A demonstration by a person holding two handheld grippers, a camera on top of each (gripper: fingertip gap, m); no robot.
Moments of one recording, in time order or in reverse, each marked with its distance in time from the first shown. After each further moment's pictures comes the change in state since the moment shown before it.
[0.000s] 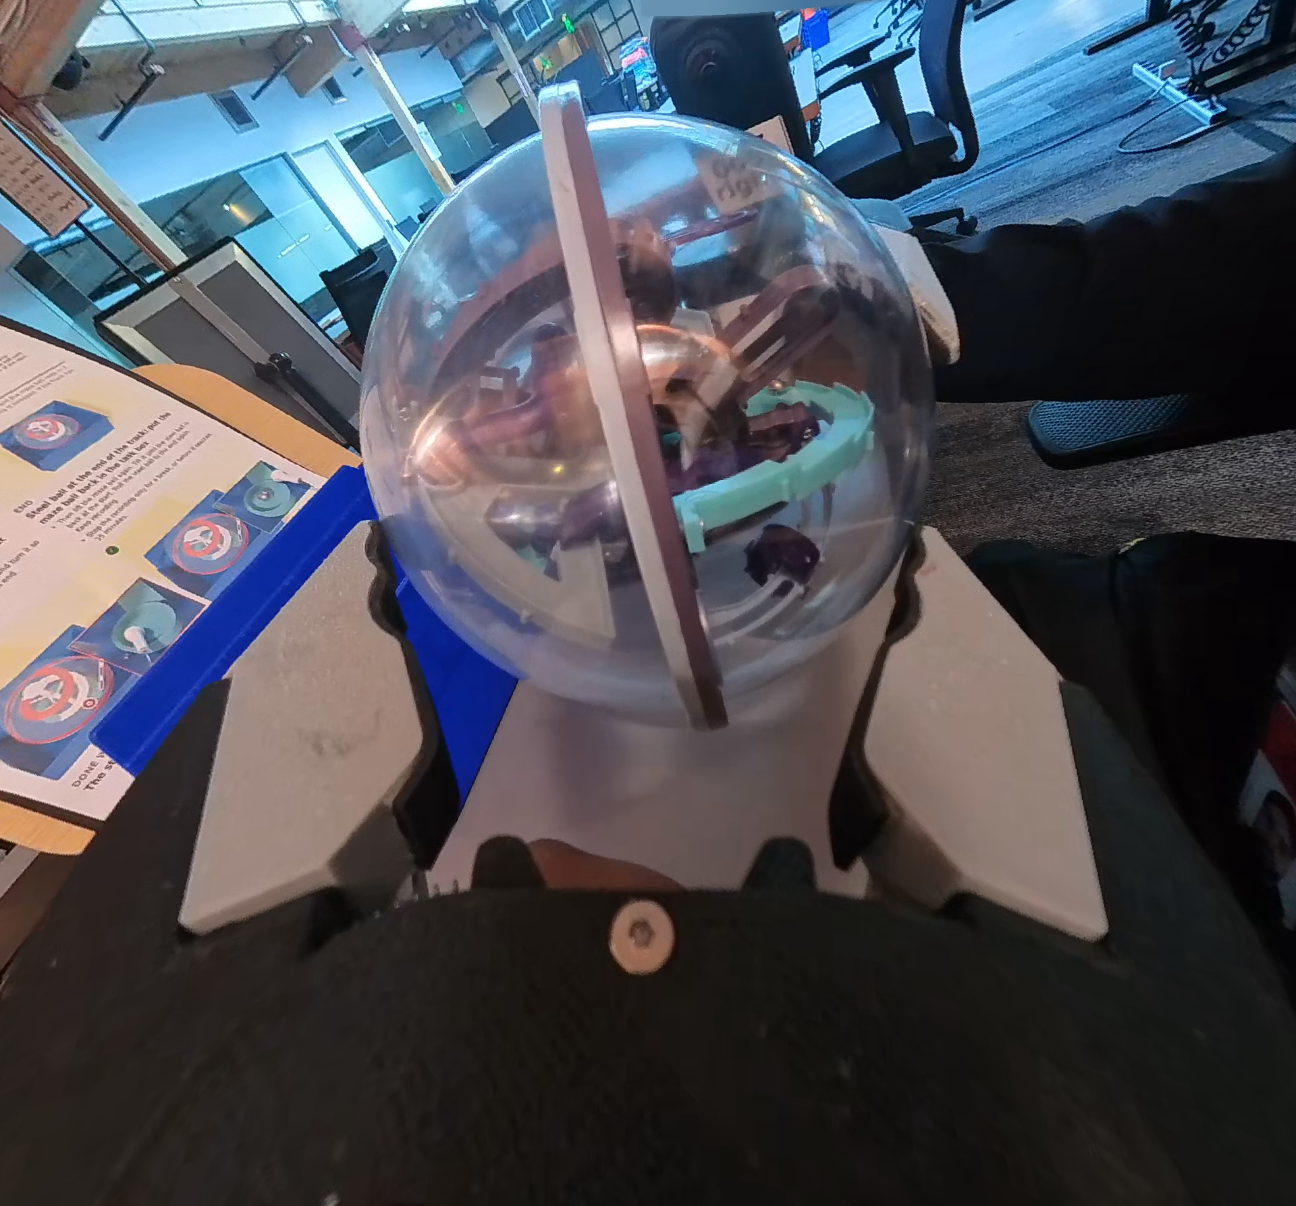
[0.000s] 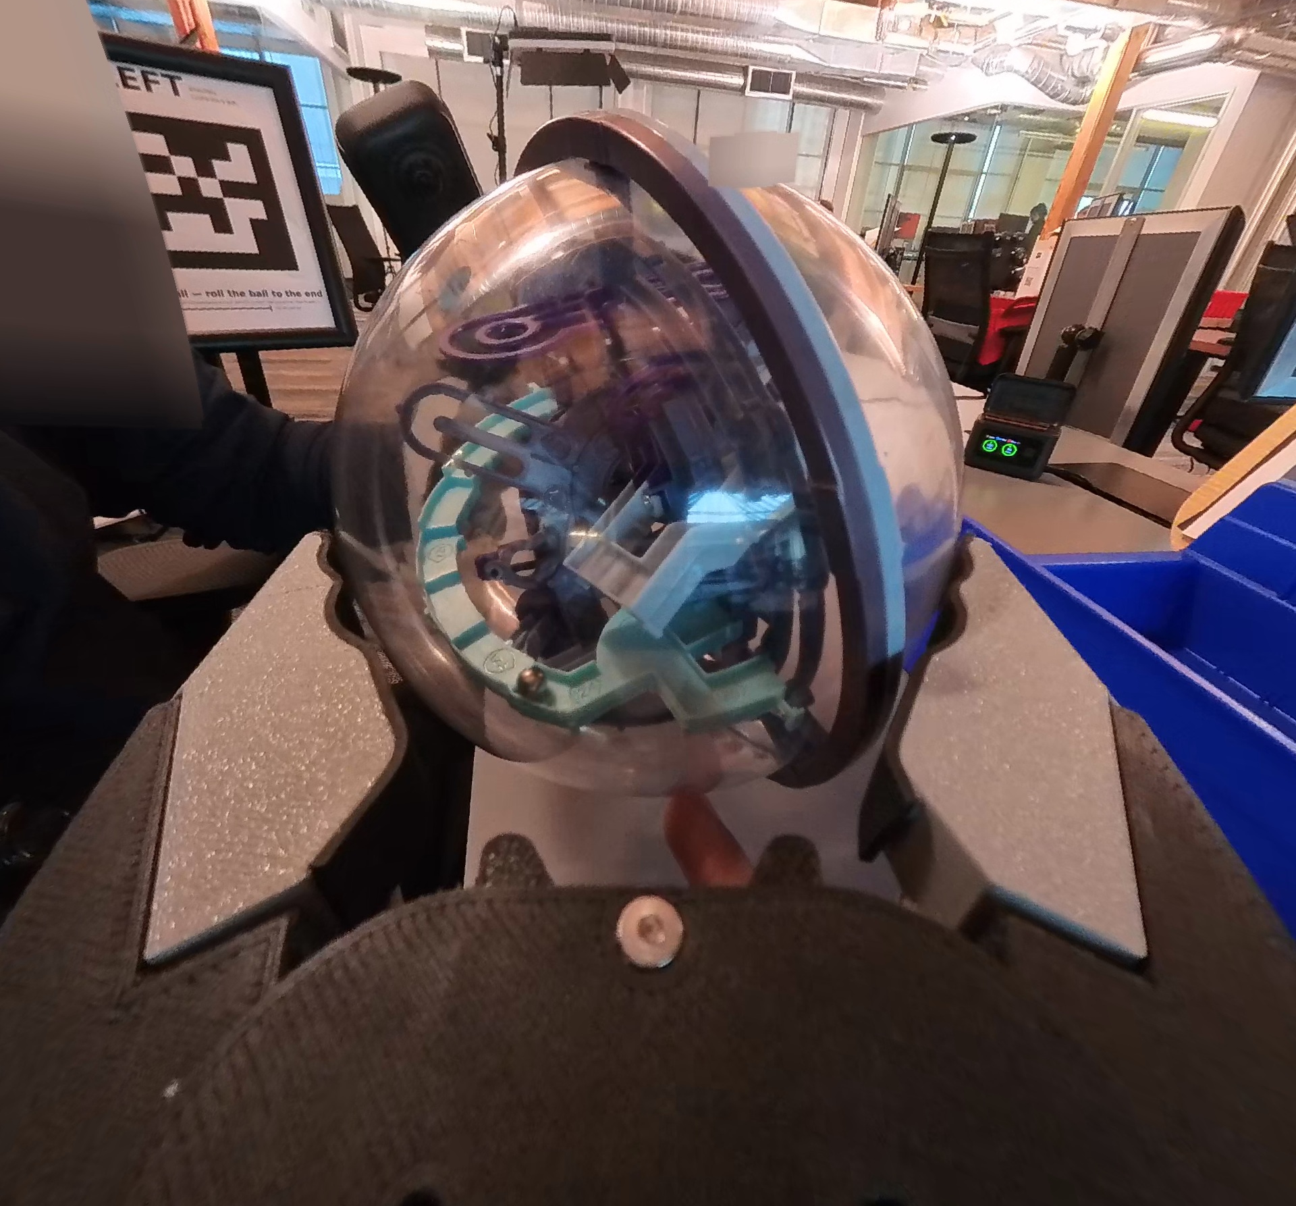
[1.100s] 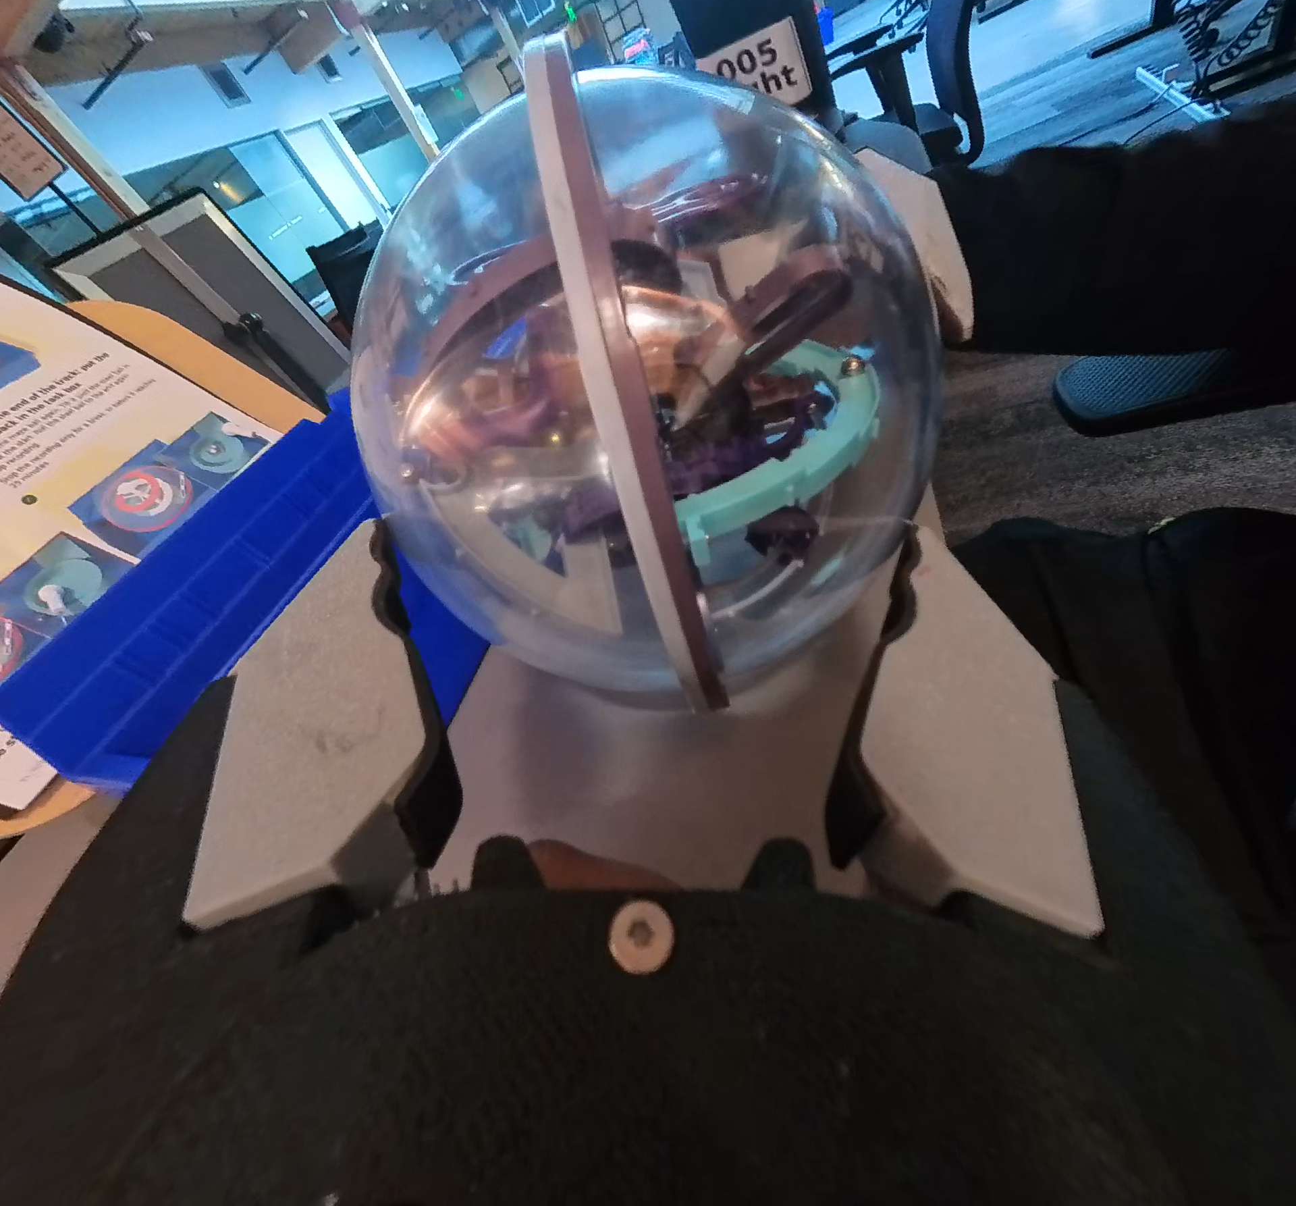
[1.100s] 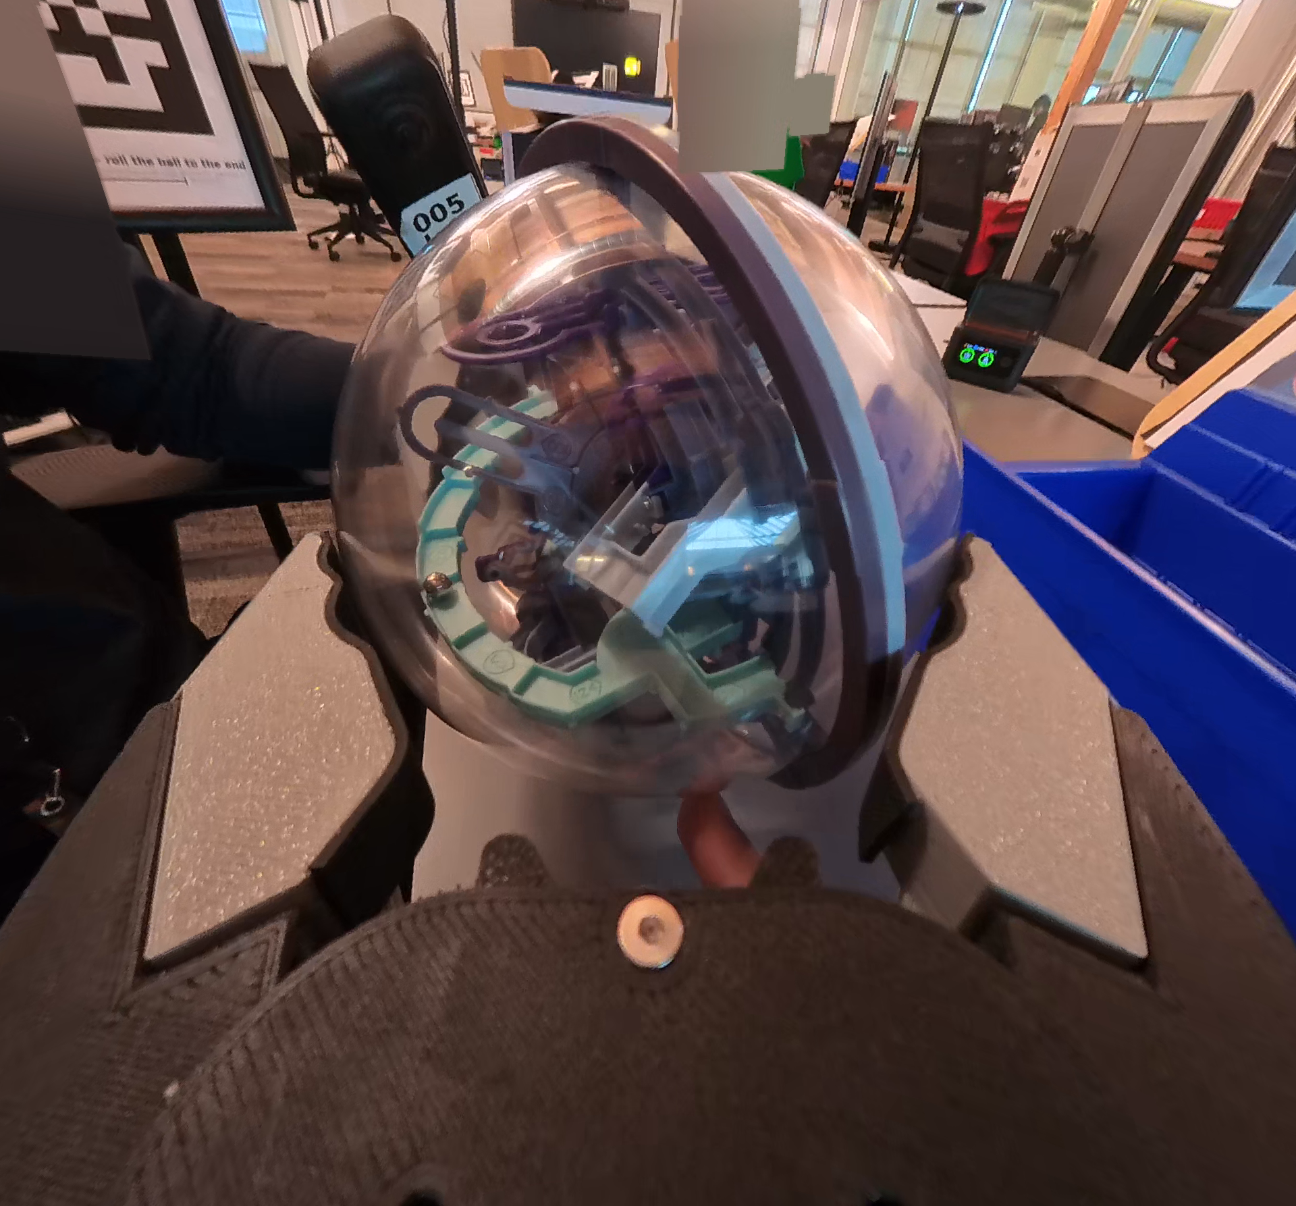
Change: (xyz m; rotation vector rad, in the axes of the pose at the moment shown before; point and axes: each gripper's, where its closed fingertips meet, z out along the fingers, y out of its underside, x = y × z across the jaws) left arm 0.004 0.037 0.020 -0.005 0.002 -0.032; right arm 0.015 0.032 -0.010 -0.146 0.038 -0.027
